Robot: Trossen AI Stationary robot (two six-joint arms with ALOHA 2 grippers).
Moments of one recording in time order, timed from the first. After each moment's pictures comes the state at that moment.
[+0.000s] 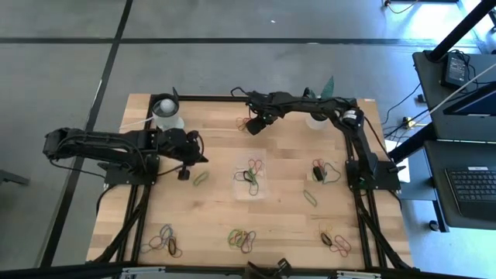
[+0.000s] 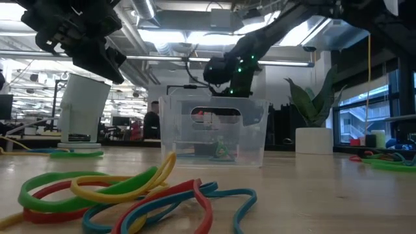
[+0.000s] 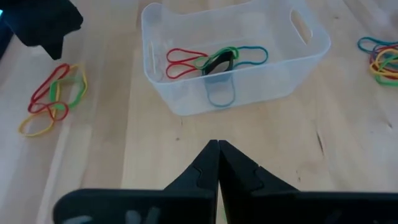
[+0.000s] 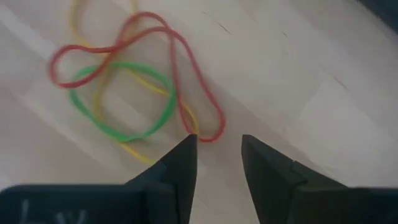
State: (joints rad) left arm 0.12 0.83 0.51 -0.37 0.09 0.19; right arm -0.46 2.17 1.66 -0.77 0.12 0.44
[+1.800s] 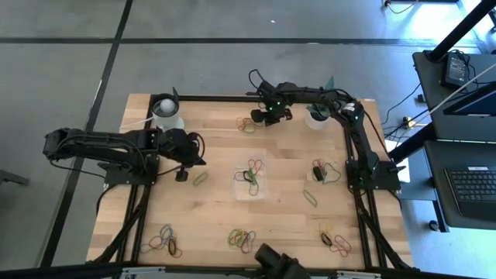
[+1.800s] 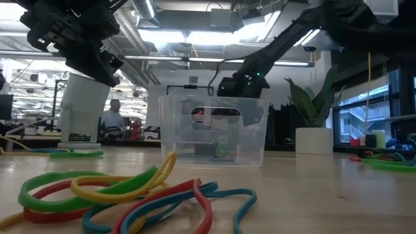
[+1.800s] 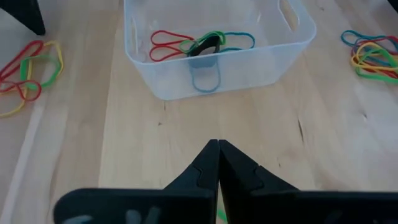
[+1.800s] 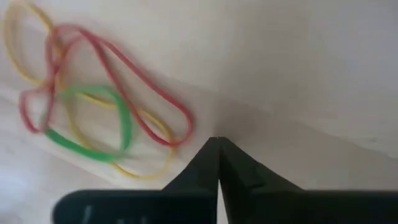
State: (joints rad) left arm 0.13 0.83 0.51 -0.42 0.15 0.14; right arm -0.62 2.22 1.64 -0.81 -0.27 0.68
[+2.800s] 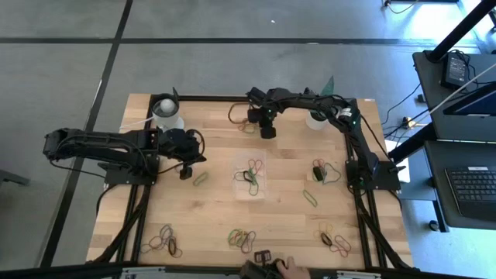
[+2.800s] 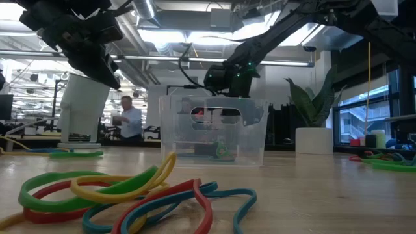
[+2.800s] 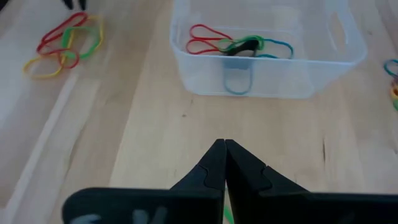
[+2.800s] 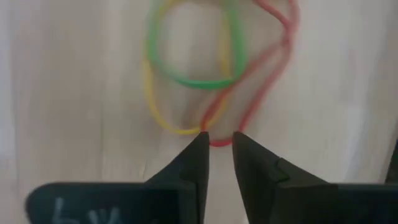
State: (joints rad) left arm 0.13 0.83 0.51 -0.42 0.05 -0.05; right arm -0.50 2.22 1.72 -0.81 -0.02 -0.67
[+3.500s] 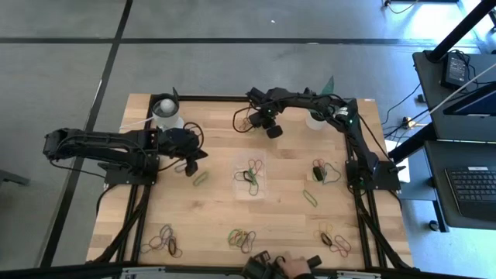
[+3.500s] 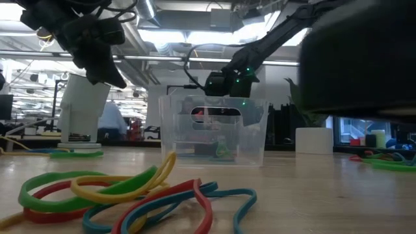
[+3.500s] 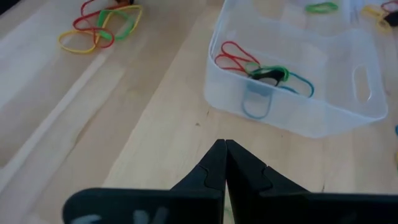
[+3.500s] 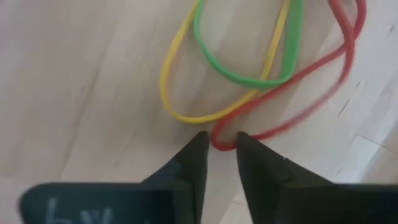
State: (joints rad) left arm 0.12 0.83 0.51 -0.37 -0.04 -0.30; right arm -0.52 2.30 1.73 -0.87 -0.02 -0.98
